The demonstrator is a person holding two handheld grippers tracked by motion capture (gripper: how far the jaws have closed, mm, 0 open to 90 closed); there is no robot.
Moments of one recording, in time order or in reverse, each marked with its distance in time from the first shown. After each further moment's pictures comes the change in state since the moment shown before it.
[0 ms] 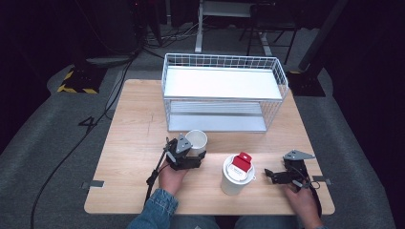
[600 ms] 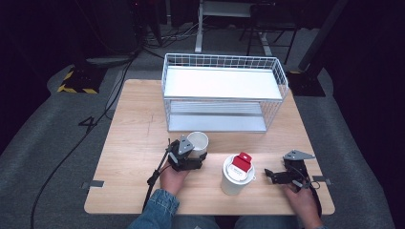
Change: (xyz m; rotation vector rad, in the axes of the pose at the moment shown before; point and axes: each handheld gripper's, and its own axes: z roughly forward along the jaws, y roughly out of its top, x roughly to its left) left arm -0.001 -0.009 0.013 0.015 0.002 0.036; right arm 0.000 0.000 0.000 0.000 -0.002 0.000
